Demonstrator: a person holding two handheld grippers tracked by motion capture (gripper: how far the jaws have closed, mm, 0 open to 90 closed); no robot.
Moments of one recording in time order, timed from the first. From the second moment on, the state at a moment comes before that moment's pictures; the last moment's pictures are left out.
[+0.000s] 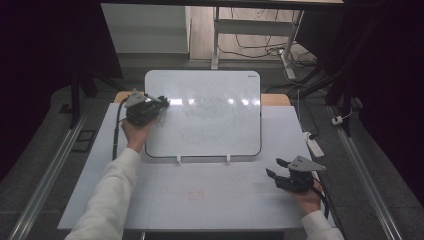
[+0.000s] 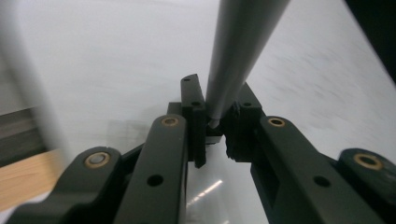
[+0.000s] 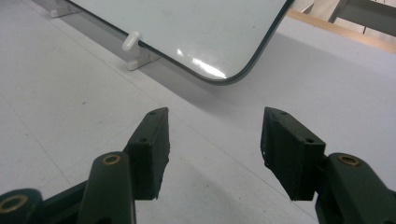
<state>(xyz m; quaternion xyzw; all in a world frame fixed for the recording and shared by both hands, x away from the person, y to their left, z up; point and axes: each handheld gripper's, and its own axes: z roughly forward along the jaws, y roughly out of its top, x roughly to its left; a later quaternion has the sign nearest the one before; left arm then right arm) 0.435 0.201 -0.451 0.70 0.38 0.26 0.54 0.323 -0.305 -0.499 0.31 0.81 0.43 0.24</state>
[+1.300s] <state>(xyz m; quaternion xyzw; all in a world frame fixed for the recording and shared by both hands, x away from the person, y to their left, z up) 0.437 0.255 -0.440 0.66 0.43 0.30 0.54 0.324 -0.304 -0.502 0.31 0.82 0.43 0.24</state>
